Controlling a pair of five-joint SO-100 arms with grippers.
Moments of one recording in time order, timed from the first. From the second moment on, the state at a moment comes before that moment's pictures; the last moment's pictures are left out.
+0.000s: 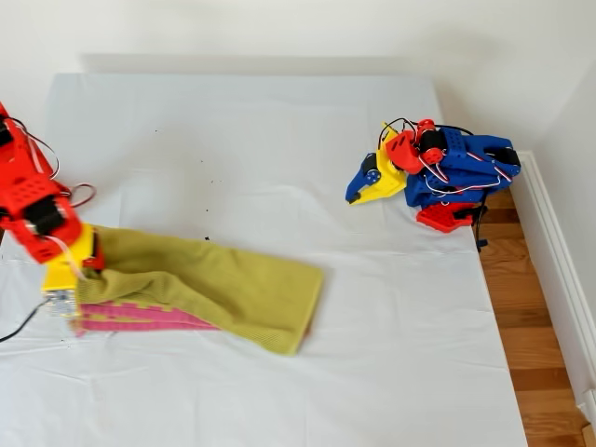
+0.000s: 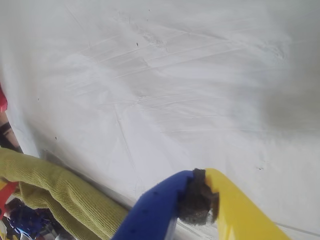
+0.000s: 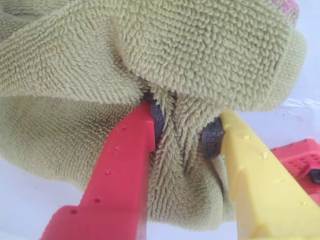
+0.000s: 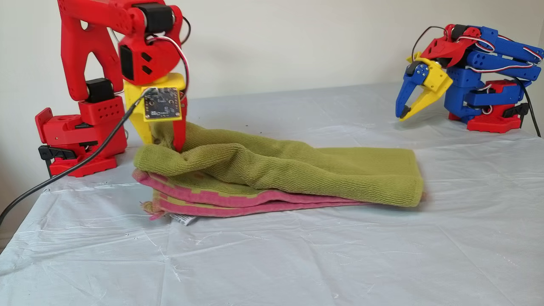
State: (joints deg) arm 0 52.6 97.0 76.3 114.8 -62.5; arm 1 -3.0 193.5 173.7 73.0 11.8
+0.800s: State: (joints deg) arm 0 50.1 98.6 57.7 118.3 -43.4; arm 1 -3.0 193.5 173.7 73.0 11.8
